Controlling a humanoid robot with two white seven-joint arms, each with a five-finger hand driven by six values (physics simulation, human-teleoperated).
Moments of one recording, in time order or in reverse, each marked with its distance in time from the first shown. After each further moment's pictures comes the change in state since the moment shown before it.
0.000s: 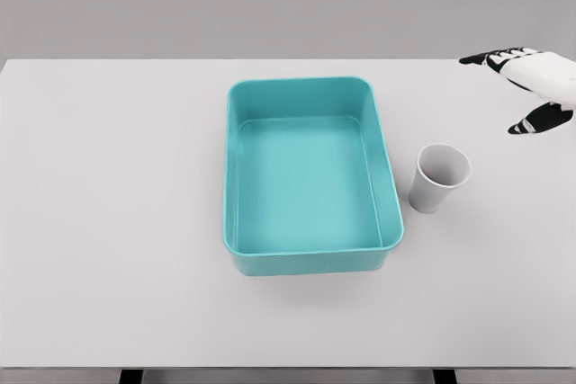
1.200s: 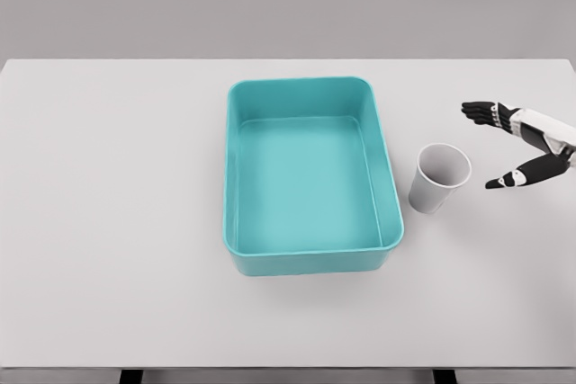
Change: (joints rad) left arm 0.000 0.000 0.000 0.000 0.000 0.000 0.000; right arm 0.121 0.136 -0.004 0.469 -0.724 -0.383 0.273
